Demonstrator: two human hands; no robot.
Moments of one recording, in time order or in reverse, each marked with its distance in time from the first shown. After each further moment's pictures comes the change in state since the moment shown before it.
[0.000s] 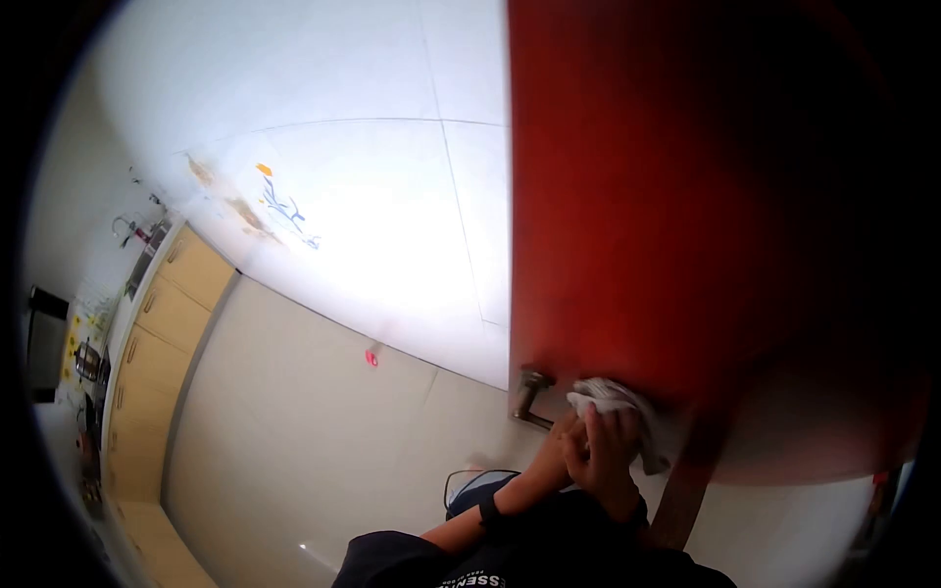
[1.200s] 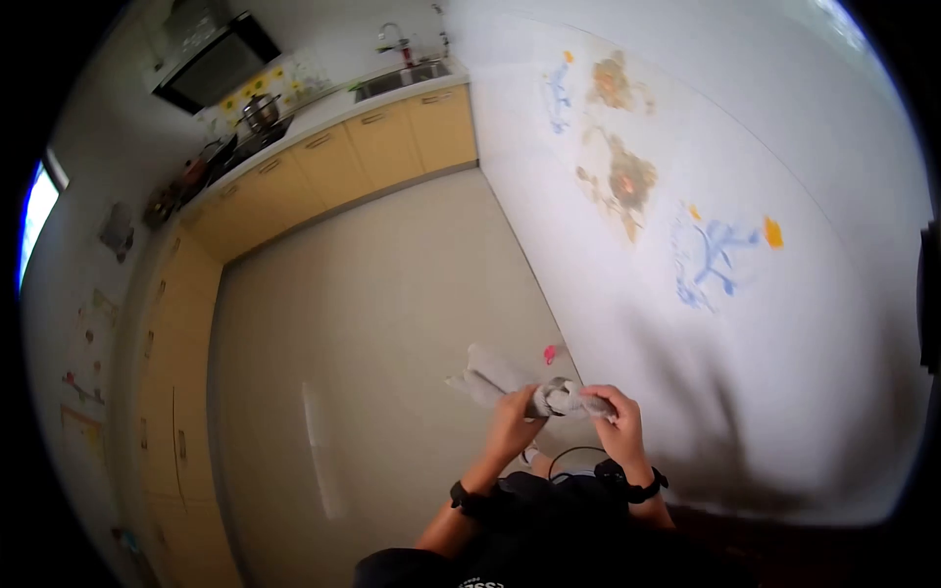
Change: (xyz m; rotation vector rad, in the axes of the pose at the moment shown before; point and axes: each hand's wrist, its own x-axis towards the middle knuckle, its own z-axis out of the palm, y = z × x) left_hand -0.184 -0.200 -0.402 0.256 0.653 -0.945; right_hand 0.195 -0.294 0.316 1.311 -0.836 -0.037
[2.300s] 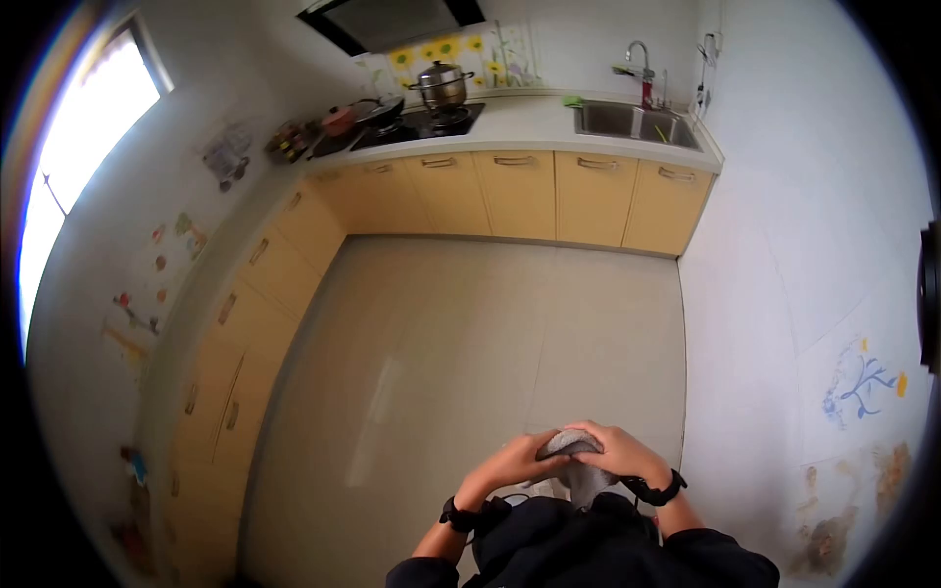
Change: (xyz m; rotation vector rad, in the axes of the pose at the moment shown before) left_hand 0.334 -0.222 -0.463 -0.139 -0.102 -0.397; right_hand 0.574 0.082 0.393 -0.103 -1.145 0.052
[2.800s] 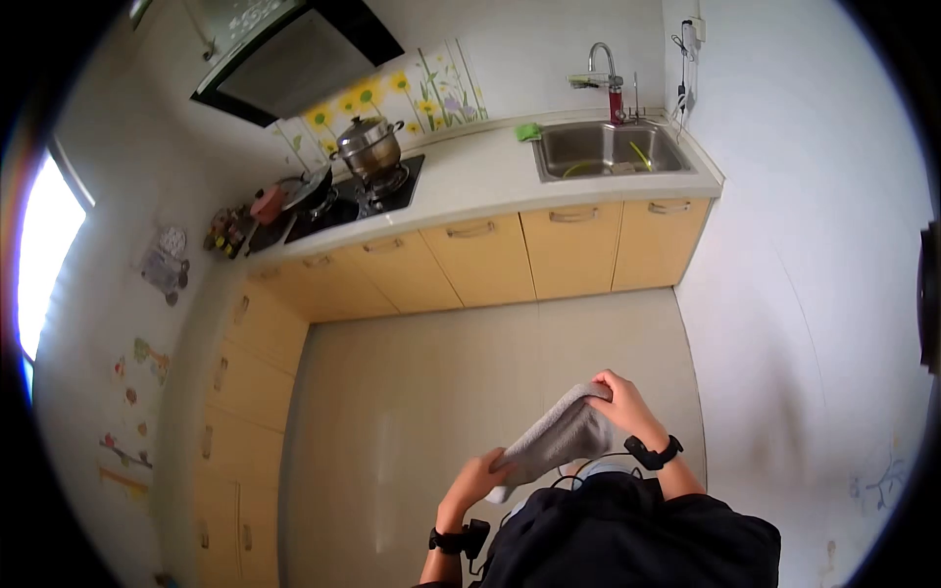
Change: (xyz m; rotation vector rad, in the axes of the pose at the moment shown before) left_hand 0.265 -0.087 -0.236 0.135 0.214 -0.177; right_hand 0.299 0.096 -0.259 -0.080 0.646 0.014
